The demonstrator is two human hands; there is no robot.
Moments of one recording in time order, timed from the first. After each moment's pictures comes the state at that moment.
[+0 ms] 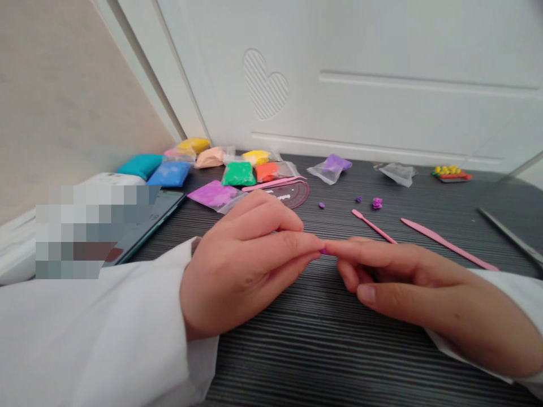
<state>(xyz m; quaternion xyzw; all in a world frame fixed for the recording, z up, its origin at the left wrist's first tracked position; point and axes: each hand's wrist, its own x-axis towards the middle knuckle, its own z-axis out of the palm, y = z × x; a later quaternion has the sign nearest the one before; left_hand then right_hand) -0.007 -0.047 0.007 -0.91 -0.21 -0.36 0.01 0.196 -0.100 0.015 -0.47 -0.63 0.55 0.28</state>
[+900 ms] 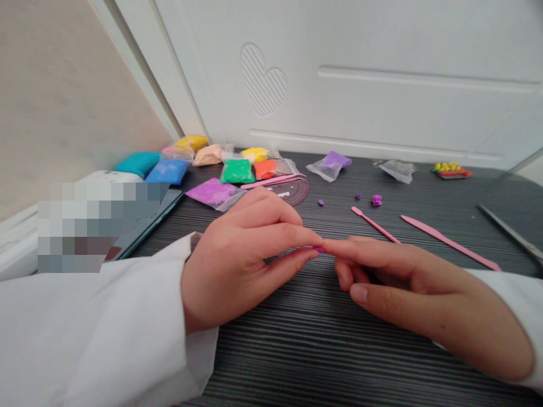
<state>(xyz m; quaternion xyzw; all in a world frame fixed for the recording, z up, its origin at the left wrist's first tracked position) -0.005 -0.044 0.005 -0.91 -0.24 -0.34 -0.05 0.194 -0.101 0.013 -0.48 -0.69 0.47 0.28</state>
